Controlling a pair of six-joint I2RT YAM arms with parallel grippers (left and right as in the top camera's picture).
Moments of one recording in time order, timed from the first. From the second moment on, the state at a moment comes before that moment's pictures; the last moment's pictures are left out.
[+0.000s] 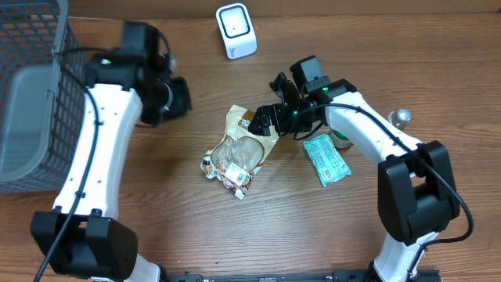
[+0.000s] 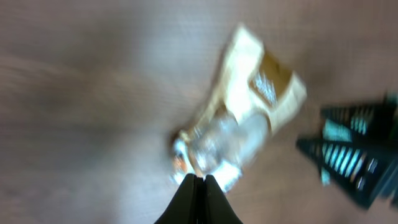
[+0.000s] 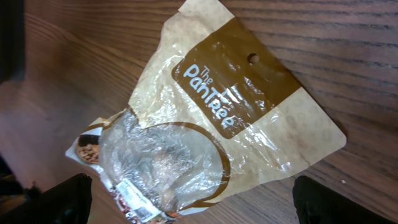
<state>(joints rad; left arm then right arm) -0.12 1.72 1.66 -1.26 0.23 -0.35 0.38 1.95 1.41 -0.68 -0.55 0.19</state>
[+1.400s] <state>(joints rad) -0.29 1.80 1.02 -0.84 0.27 -0.60 0.38 2.11 1.41 -0.53 -0.64 0.07</state>
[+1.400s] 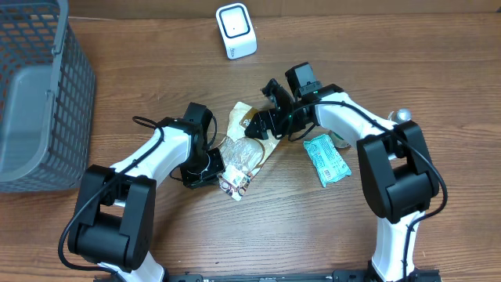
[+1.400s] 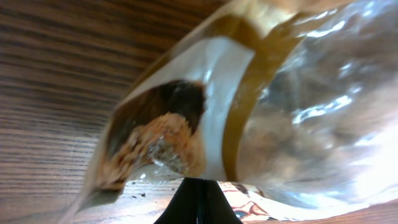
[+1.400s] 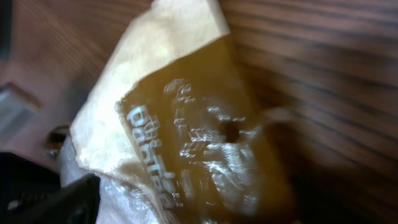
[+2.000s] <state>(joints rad) -0.29 1.80 1.02 -0.84 0.25 -0.60 0.45 2.13 1.41 -0.67 -0.78 0.07</state>
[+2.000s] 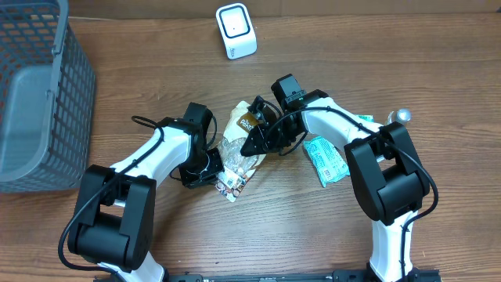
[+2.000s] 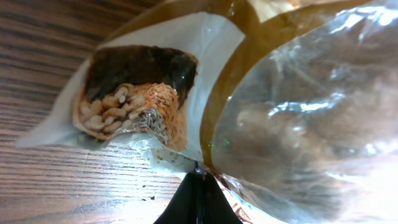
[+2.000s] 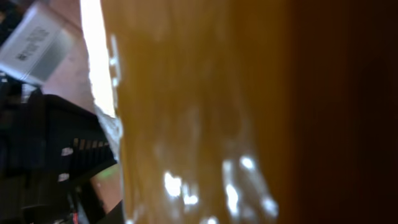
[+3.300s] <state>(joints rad) 0.01 1.82 1.74 -1.22 -0.12 -0.48 0.18 1.64 1.41 -0.91 -1.18 0.02</state>
